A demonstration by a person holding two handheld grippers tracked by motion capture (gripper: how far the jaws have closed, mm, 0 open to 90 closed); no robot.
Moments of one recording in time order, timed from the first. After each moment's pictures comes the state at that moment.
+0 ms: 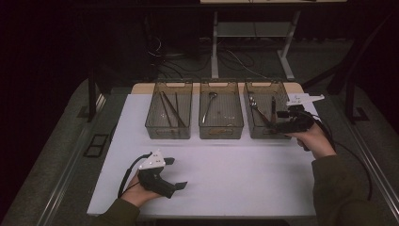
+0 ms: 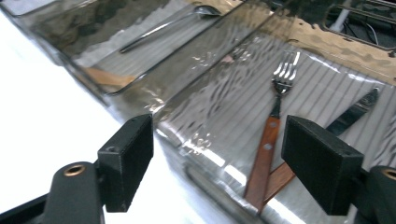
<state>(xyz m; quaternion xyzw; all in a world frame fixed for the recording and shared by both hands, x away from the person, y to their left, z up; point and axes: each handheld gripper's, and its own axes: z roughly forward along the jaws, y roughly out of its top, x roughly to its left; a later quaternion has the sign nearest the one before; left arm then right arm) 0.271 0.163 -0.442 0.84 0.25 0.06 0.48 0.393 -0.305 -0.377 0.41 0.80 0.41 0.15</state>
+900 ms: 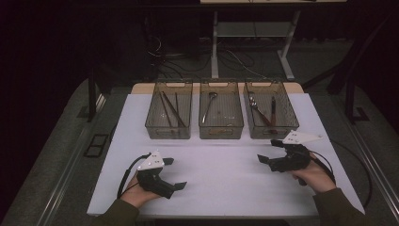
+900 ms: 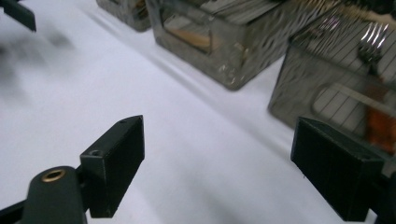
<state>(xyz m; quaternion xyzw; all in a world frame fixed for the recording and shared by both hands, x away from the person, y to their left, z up) 0.269 0.165 -0.441 0.83 0.25 0.07 0.49 0.299 -0.279 -0.414 0.36 0.81 0.44 0.14</state>
